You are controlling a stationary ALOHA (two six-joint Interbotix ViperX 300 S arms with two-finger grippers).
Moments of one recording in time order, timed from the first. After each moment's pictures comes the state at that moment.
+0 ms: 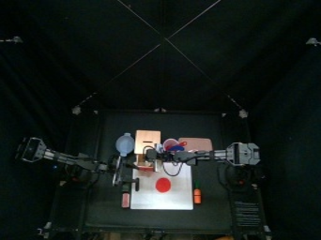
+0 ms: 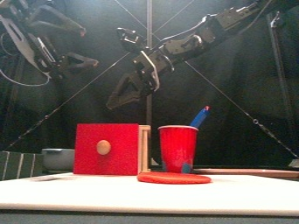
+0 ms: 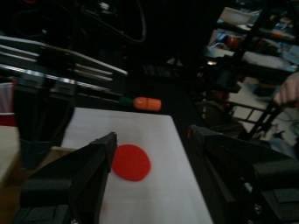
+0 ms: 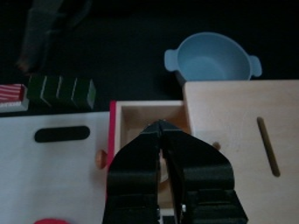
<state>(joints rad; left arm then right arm) -0.09 -0.49 1.20 0.00 -0.63 -0.14 -0.13 0.19 0.31 -0.13 0.12 0.04</state>
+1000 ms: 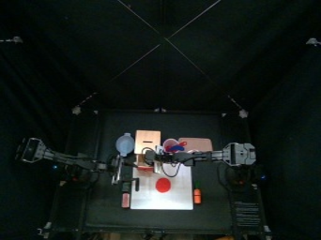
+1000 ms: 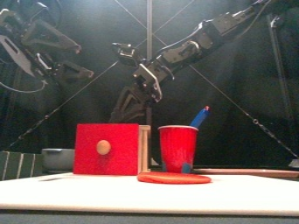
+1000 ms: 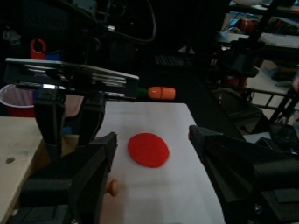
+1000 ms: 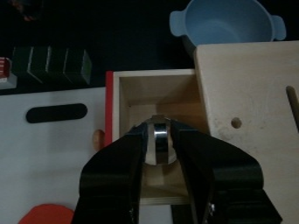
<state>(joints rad) -0.09 -0.49 1.24 0.00 -0.64 -0.11 -0.12 0.23 0.30 -0.11 0.16 0.04</state>
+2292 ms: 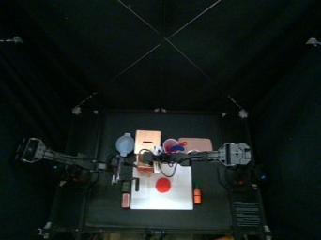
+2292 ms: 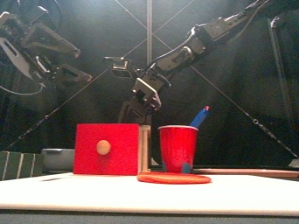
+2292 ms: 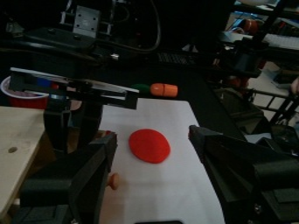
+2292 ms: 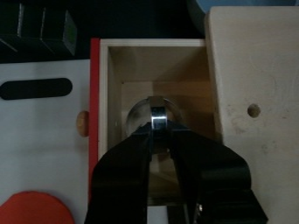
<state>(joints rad) -0.09 -0.49 1.26 -0.05 -0.64 -0.12 -0.12 0.29 0.24 -0.16 0.28 0.03</state>
